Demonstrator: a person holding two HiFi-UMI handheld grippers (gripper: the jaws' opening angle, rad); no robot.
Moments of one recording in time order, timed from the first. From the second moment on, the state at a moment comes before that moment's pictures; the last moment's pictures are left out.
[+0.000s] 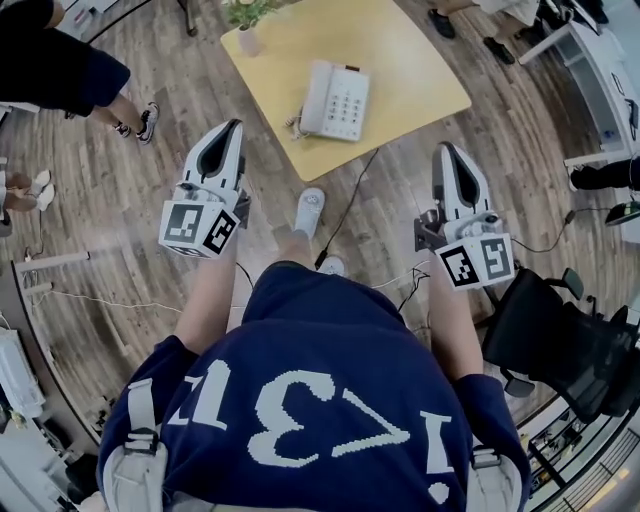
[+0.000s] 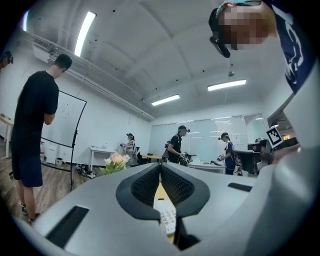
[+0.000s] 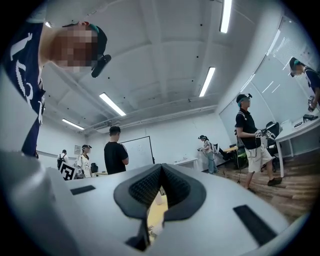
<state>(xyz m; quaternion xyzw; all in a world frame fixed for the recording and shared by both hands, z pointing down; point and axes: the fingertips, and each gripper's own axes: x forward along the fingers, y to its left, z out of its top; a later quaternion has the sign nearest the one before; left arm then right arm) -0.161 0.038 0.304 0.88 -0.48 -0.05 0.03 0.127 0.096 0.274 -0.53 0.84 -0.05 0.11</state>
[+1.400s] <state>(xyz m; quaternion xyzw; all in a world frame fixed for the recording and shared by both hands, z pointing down) -0.104 -0.194 0.357 0.91 -0.39 -0.04 0.12 0.129 -0.169 0.330 -0.53 0.83 -0.14 0.09</state>
